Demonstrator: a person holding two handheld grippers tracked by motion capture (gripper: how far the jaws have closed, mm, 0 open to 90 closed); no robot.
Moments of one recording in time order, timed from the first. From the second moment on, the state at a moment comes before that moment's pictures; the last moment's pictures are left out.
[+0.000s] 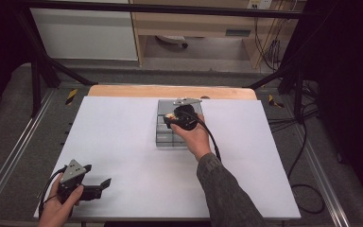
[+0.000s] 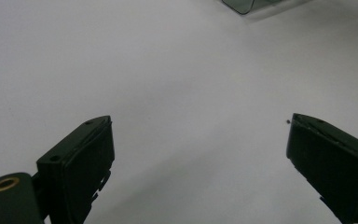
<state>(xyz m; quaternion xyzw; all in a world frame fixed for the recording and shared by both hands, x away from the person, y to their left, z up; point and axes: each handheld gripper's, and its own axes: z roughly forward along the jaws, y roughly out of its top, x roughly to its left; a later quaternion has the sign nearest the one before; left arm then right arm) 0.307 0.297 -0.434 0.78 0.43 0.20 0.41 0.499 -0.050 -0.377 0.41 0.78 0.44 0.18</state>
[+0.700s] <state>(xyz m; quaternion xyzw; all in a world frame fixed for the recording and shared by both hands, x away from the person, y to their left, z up) 0.307 0.297 -0.434 0.78 0.43 0.20 0.41 0.497 -0.048 -0.394 0.42 0.79 0.42 0.15</state>
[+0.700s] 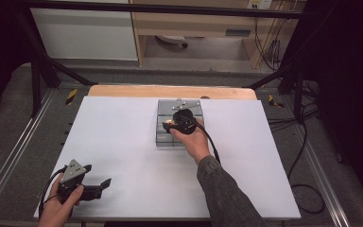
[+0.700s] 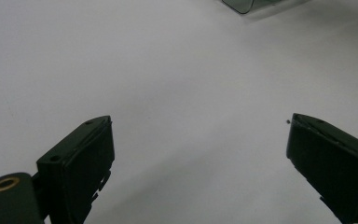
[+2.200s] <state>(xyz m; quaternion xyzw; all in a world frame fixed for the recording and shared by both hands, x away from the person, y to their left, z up) 0.307 0.297 -0.434 0.78 0.43 0.20 0.41 0.491 -0.040 -0.418 0.44 0.78 0.44 0.09</state>
